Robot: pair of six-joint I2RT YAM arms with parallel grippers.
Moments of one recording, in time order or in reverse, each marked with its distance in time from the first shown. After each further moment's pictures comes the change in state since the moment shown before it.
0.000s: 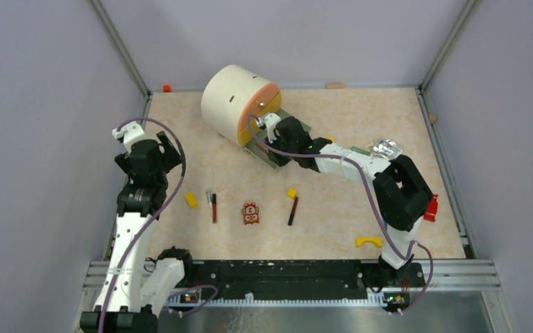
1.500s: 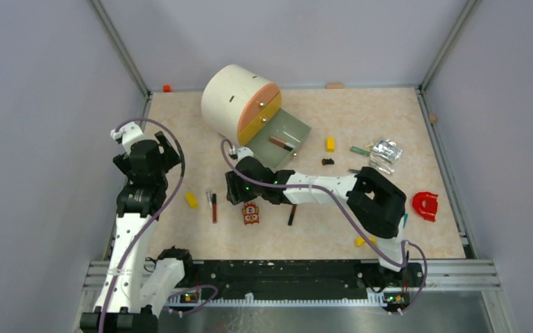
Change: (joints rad) left arm 0.001 -0.005 0.000 -0.002 -0.020 -0.002; right arm 0.336 0.088 0.015 0.086 0.101 0.581
